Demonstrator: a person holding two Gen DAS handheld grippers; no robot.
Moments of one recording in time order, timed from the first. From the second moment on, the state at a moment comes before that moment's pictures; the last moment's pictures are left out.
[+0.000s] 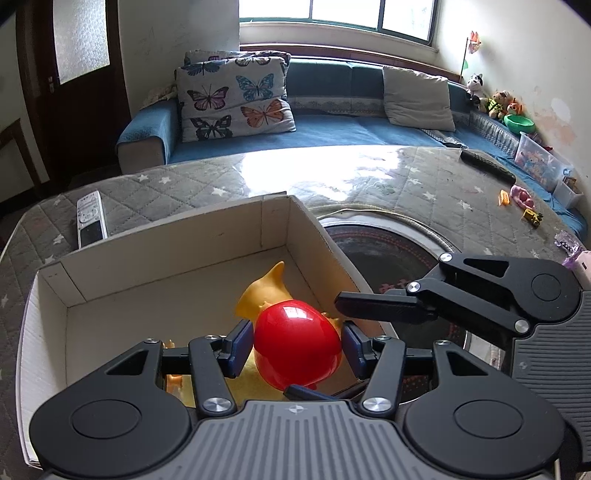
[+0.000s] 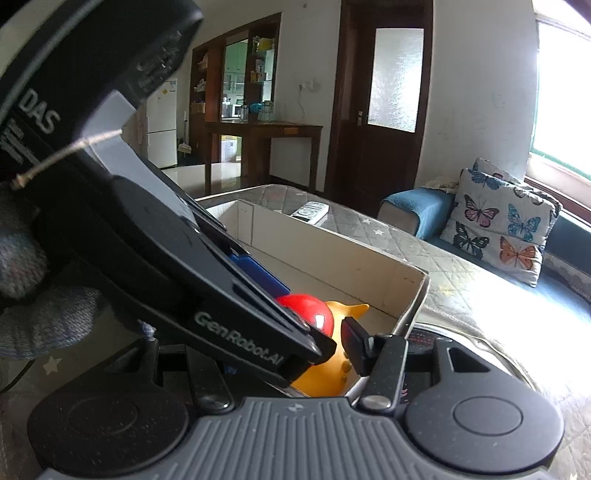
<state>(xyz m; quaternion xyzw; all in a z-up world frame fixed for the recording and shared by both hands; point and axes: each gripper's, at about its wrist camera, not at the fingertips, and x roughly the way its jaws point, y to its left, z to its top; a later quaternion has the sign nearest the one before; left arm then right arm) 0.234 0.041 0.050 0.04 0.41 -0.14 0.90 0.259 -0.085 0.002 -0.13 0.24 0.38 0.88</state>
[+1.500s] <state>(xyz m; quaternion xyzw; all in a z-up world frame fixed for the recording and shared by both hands) 0.231 0.038 0.041 0.09 0.40 -0.18 0.89 0.260 -0.076 0.003 -0.16 0.24 0.49 0.83</state>
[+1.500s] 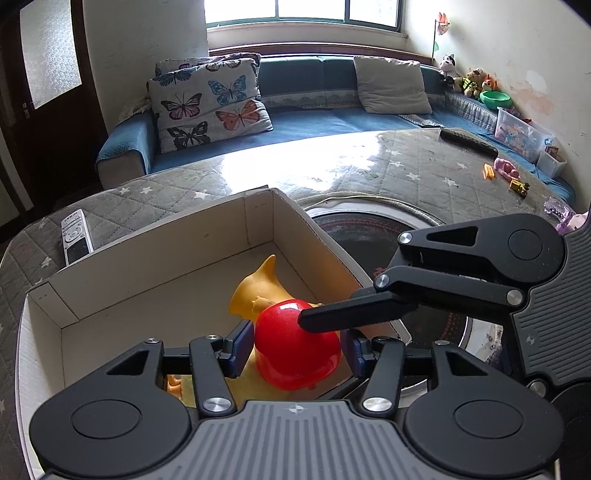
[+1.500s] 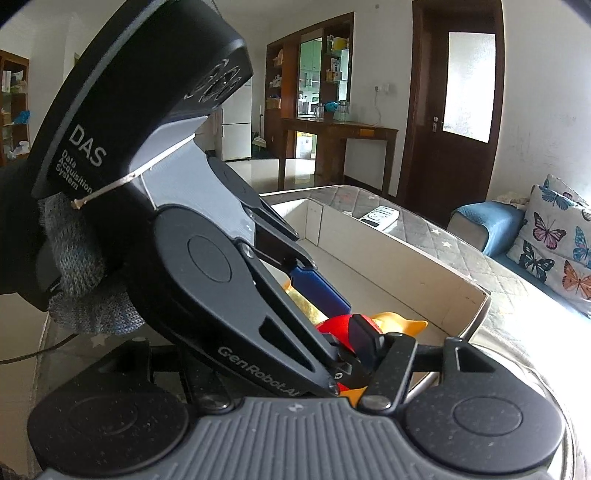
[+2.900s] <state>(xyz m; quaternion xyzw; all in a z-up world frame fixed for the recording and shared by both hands) 0.203 0.067 0.058 0.05 0.37 -0.16 0.91 0.248 -0.099 0.006 -0.12 0.25 0.47 0.84</state>
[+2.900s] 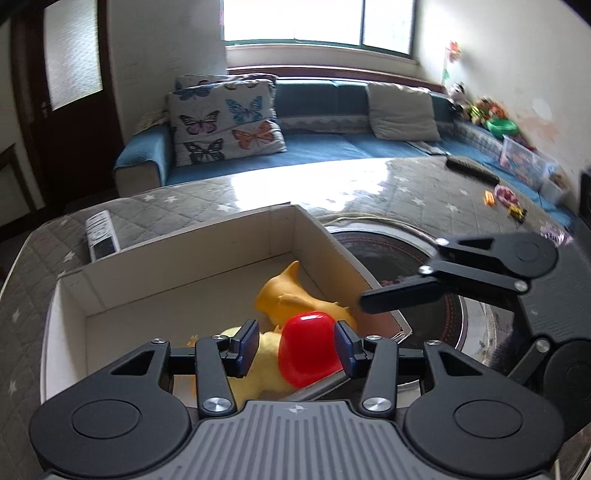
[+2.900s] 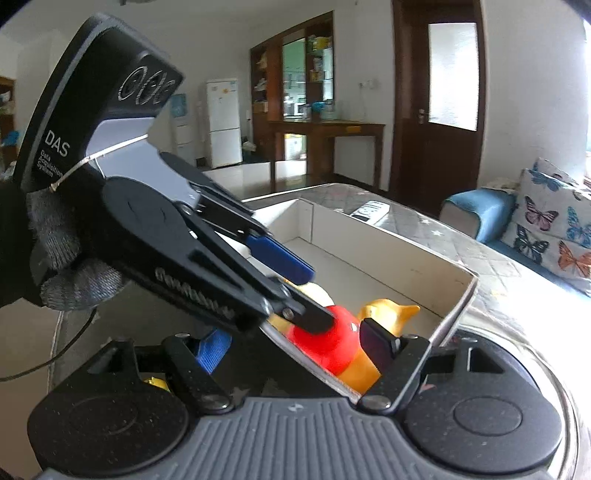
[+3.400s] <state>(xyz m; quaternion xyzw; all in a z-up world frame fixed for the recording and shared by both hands) 0.144 0.100 0.059 -0.04 0.37 -0.12 0.92 0.193 -0.127 0.000 -0.07 0.26 0.41 0.87</state>
